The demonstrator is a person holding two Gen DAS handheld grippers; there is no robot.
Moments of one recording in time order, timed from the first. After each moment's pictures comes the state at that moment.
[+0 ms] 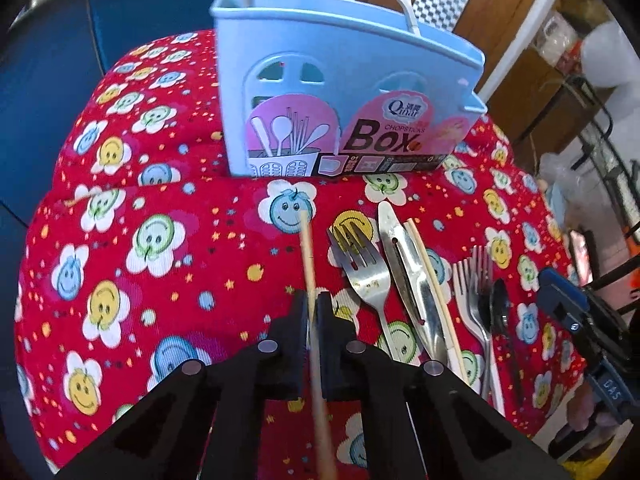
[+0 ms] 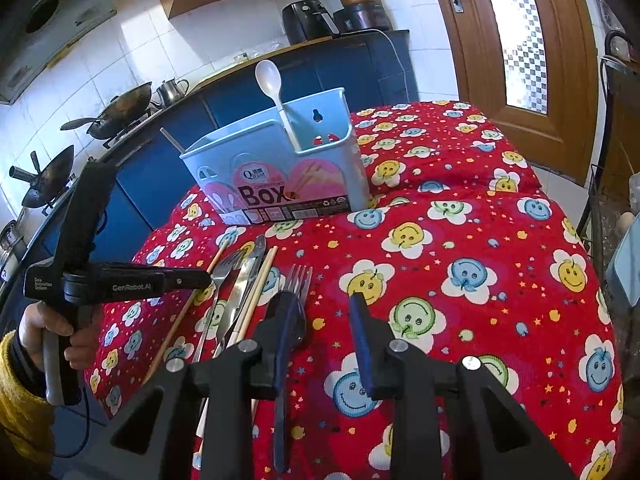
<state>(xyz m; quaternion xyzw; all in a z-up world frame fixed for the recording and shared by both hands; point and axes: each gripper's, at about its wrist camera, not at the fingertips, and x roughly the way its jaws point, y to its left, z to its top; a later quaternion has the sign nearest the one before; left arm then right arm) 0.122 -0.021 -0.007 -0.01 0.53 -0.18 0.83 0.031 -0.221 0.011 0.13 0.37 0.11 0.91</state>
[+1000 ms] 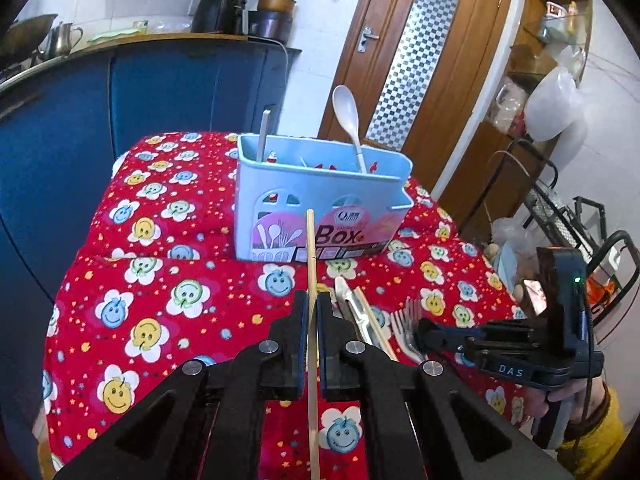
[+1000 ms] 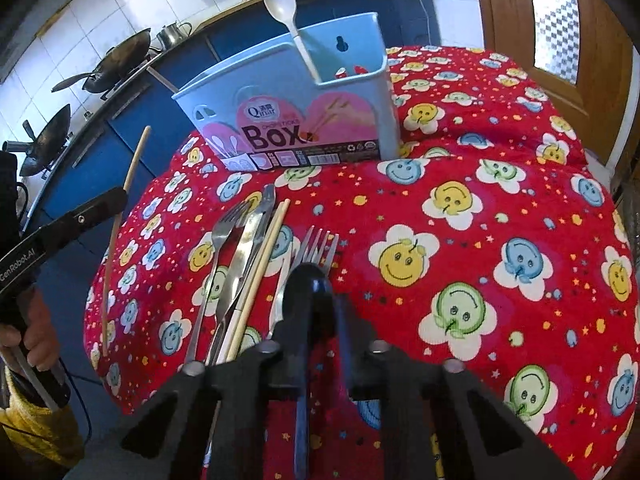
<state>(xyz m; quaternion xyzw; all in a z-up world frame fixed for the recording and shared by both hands) 0.073 0.004 0.052 -0.05 0.37 -0.23 0.90 0.067 -0.203 -0.008 0.11 0.48 0.15 0.86</state>
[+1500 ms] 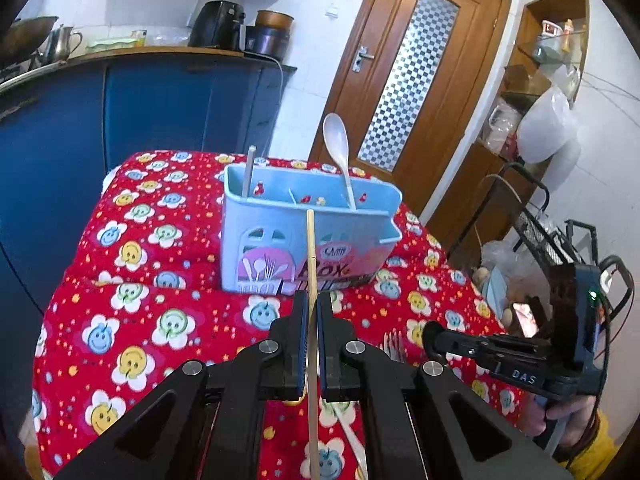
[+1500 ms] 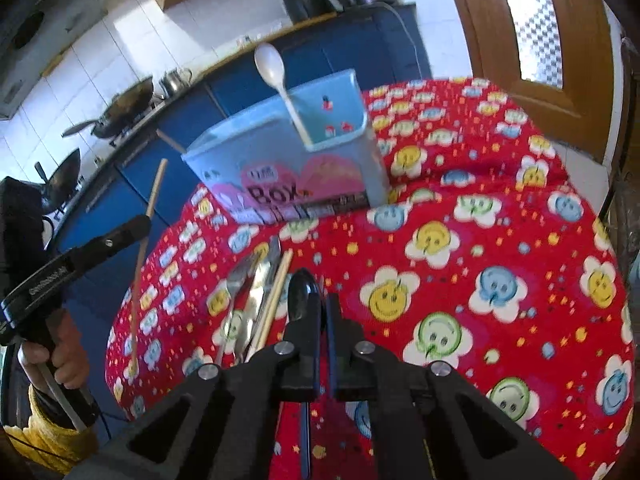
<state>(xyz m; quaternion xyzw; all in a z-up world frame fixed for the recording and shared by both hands) 0.084 -0.001 0.063 -0.08 0.34 -0.24 0.91 0.058 -0.220 0.020 0.15 0.40 0.13 0.89</state>
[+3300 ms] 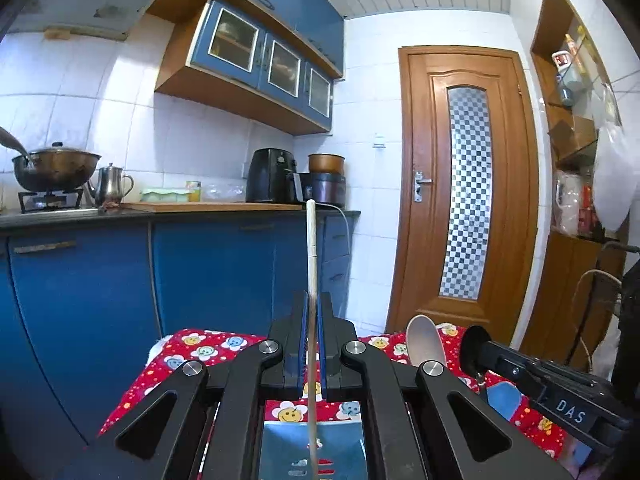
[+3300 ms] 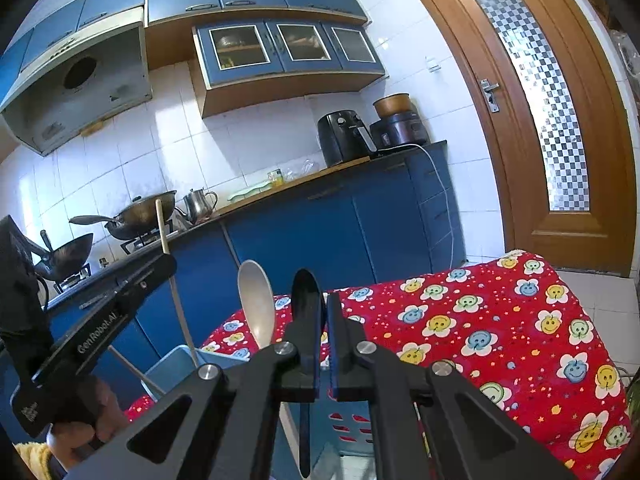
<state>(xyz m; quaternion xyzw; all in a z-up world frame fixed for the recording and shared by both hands) 0.186 -0.043 0.089 -0.03 0.06 -0.08 0.99 0.197 -0.227 0.061 0.14 0.14 0.15 0.97</state>
